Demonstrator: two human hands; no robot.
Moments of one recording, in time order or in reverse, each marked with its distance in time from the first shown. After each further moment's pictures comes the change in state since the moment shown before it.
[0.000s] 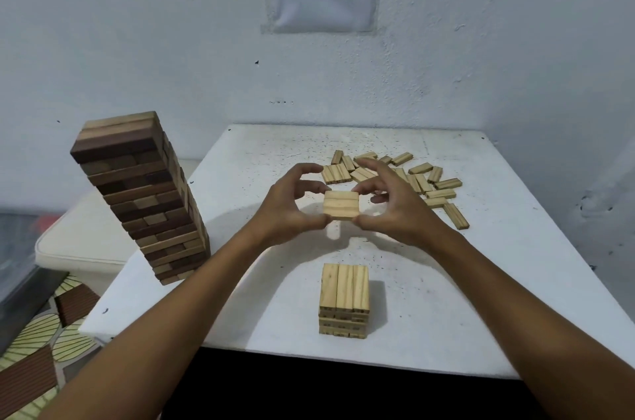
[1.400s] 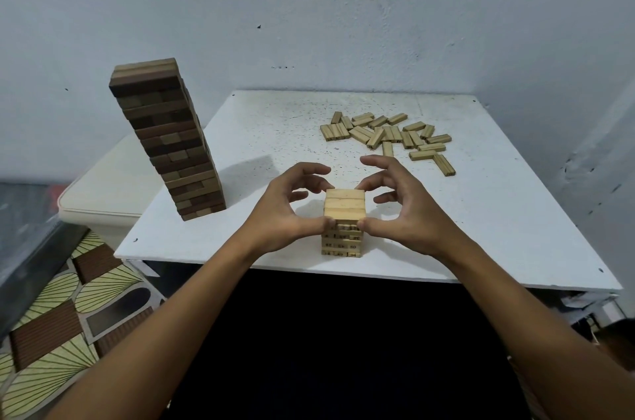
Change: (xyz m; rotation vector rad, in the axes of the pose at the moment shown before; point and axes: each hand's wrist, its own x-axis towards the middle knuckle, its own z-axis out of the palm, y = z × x) left_hand -0.104 0.027 0.013 -0.094 -0.028 0.013; right_hand -0.105 -0.030 0.018 0.076 -0.008 -0.029
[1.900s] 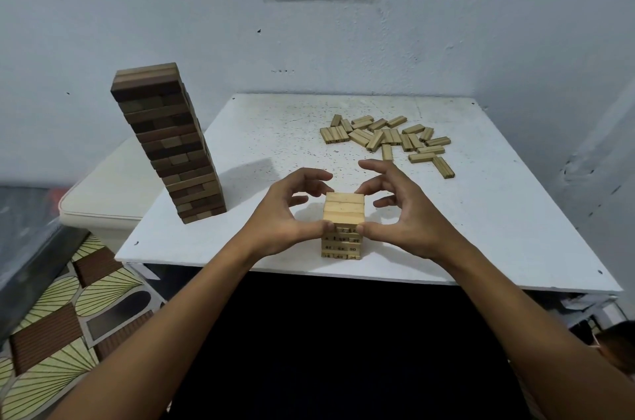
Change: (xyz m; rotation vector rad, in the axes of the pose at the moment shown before) left_hand -0.001 0.000 -0.001 0.023 -0.017 -0.004; right_hand -0.002 0.001 0.001 -0.019 -0.002 0.007
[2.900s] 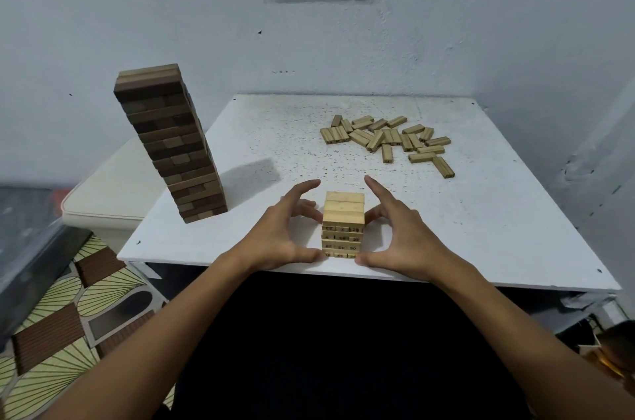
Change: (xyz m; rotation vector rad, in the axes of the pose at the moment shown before) left_hand -0.009 -0.031 0.000 0.170 -0.133 -0.097; right_hand -0.012 0.011 0.011 -0.274 -0.116 0.170
